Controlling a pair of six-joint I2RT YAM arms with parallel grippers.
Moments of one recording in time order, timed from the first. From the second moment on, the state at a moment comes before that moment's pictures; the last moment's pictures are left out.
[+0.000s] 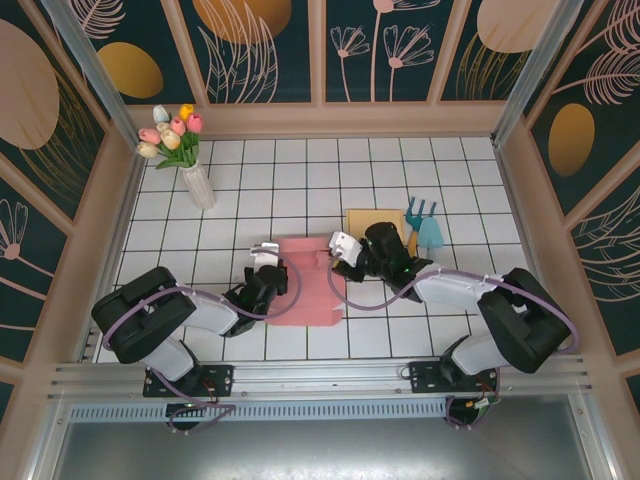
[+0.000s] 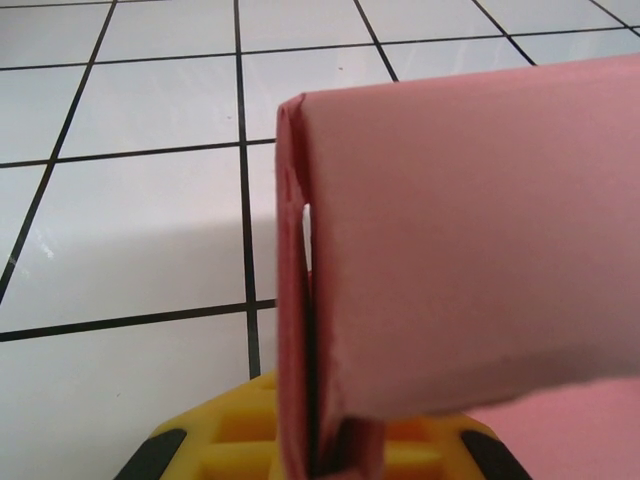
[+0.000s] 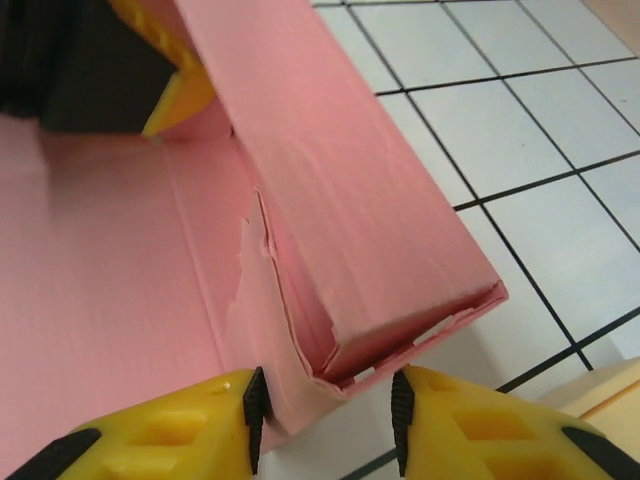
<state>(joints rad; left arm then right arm) -0.87 1.57 0.33 0.69 -0.61 -0.41 0.70 1.42 0.57 0.28 -0.25 -0.45</state>
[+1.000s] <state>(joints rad) -0.88 1.57 0.42 0.51 -0.62 -0.60 0.91 1.73 0.61 0.67 0.57 0.20</state>
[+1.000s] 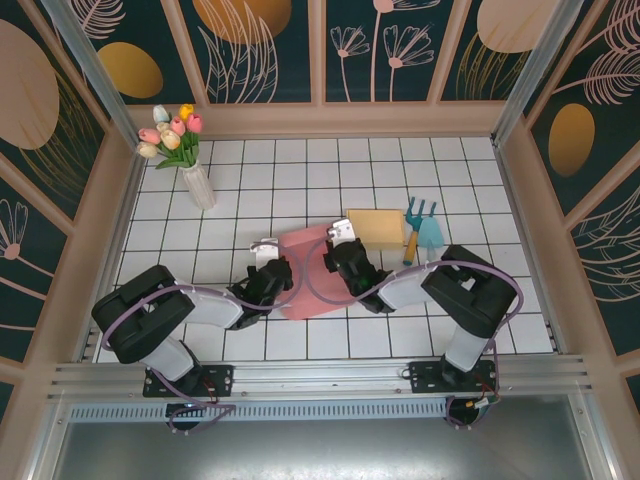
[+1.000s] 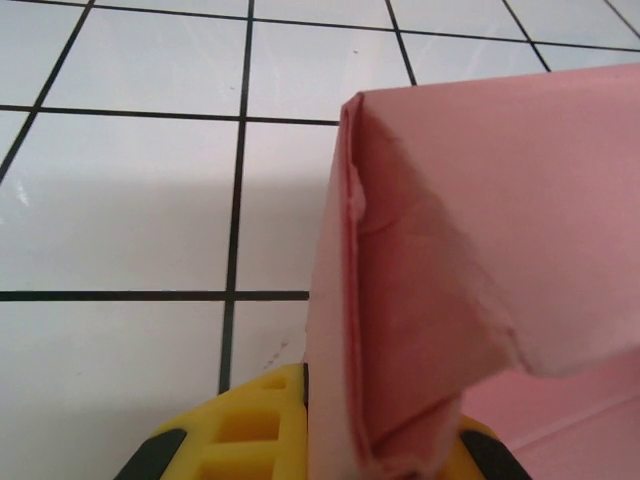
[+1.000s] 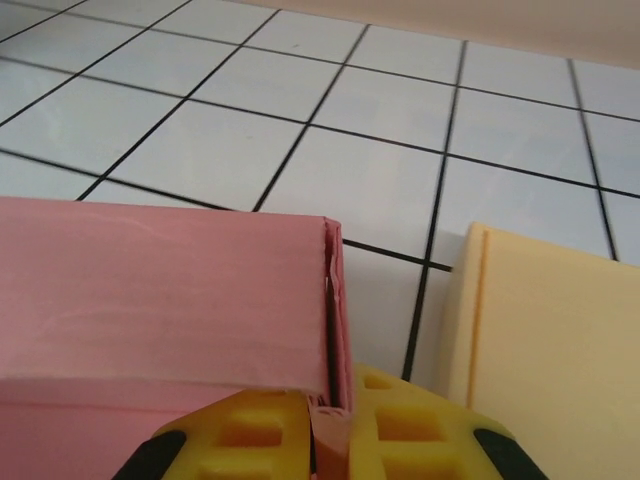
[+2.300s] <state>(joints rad) -0.92 1.56 0.49 0.41 -0.63 -0.73 0.87 1.73 0.61 0.56 0.59 0.42</state>
